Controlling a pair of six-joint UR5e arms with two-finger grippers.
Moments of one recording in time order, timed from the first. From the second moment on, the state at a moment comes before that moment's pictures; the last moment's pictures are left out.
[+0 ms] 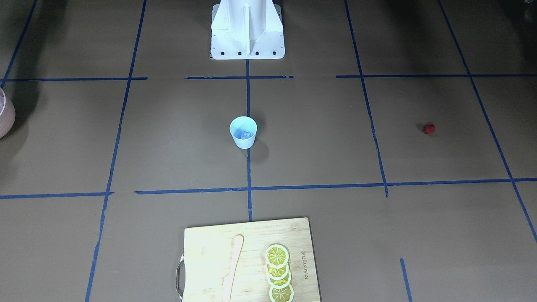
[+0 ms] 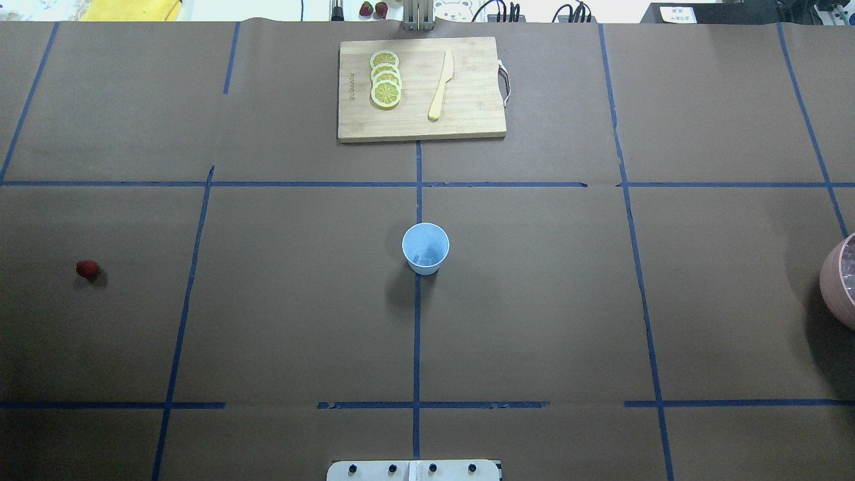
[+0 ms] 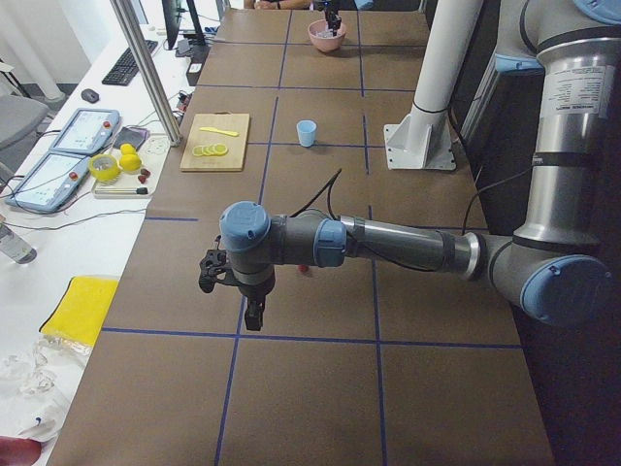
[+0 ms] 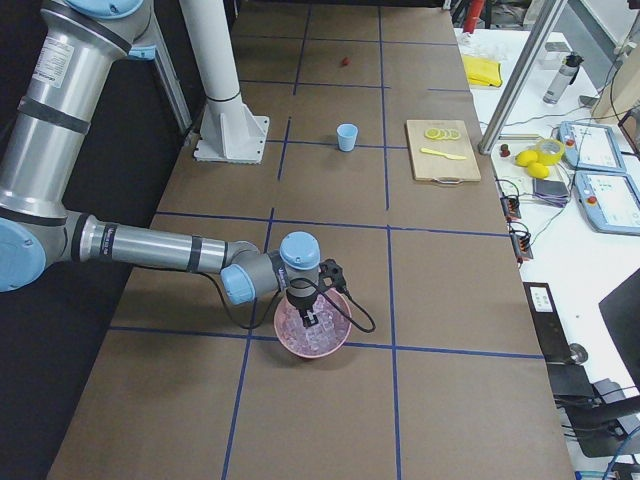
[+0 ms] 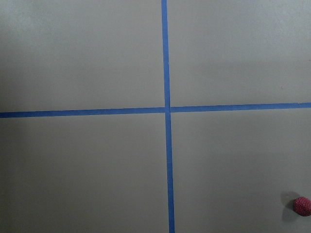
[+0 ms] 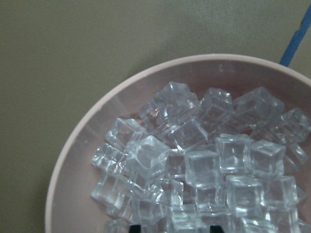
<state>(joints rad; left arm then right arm) -1.61 -1.59 -1.69 -1.46 -2.37 0.04 1.20 -1.94 1.74 -1.06 2.26 0.01</state>
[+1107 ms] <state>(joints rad) -1.61 -1.59 -1.71 -1.46 -2.37 0.04 1.21 -1.94 1.74 -1.06 2.27 0.00</state>
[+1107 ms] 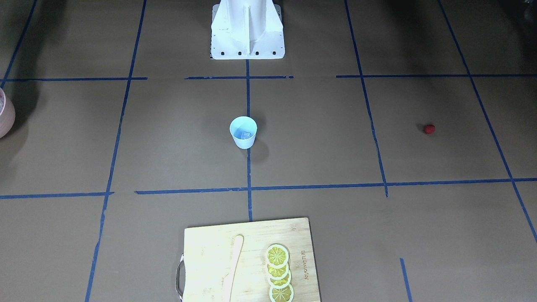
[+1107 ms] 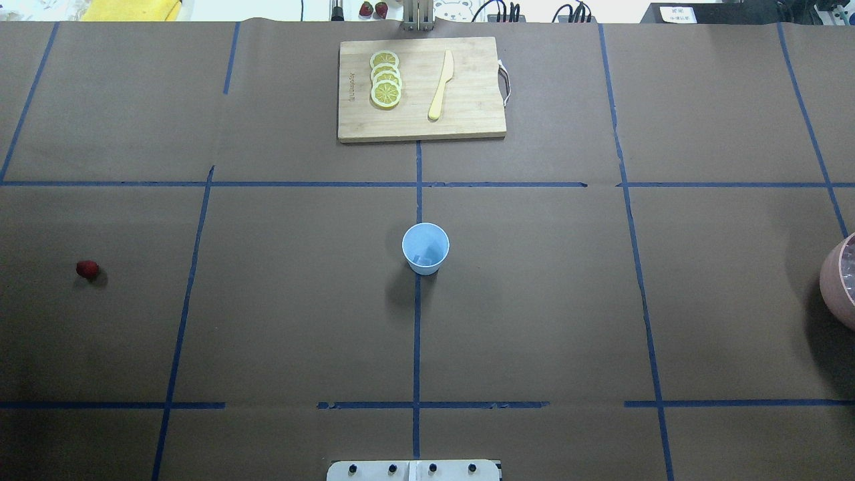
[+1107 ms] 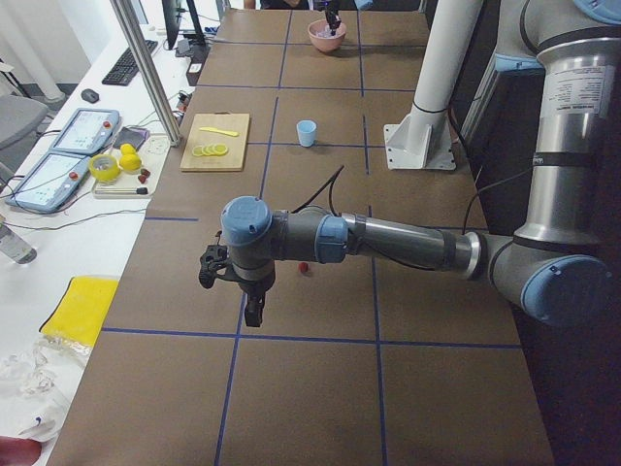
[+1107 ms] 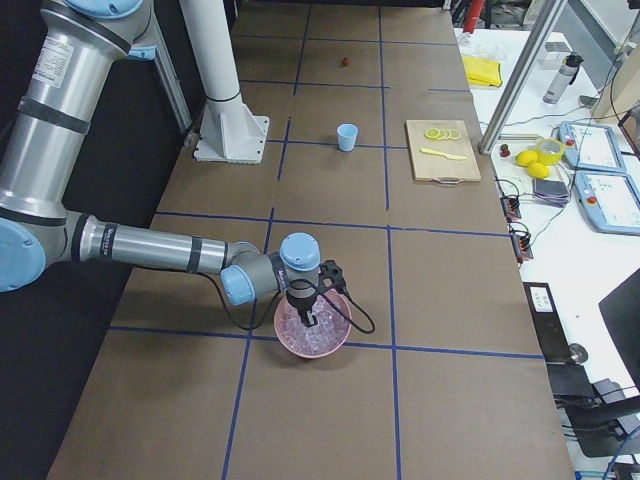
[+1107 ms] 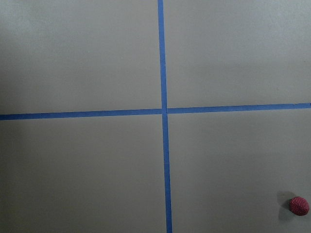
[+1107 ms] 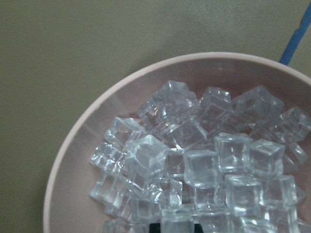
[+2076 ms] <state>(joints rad) -1.61 -1.59 -1.71 -1.46 -2.37 0.04 1.29 -1.71 2.04 -1.59 2.33 0.02</state>
